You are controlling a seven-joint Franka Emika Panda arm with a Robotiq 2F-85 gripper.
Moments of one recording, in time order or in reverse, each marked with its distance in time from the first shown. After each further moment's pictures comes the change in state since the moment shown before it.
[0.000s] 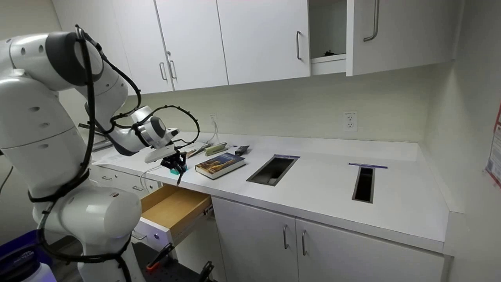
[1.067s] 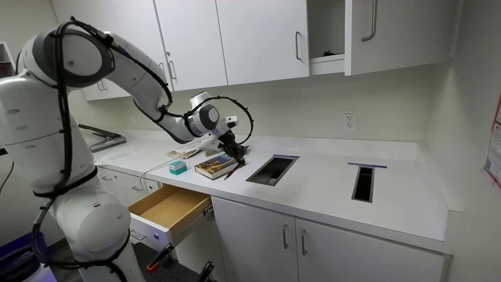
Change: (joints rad) arm -0.364 0.039 -0.226 0.108 -0.036 0.012 0.259
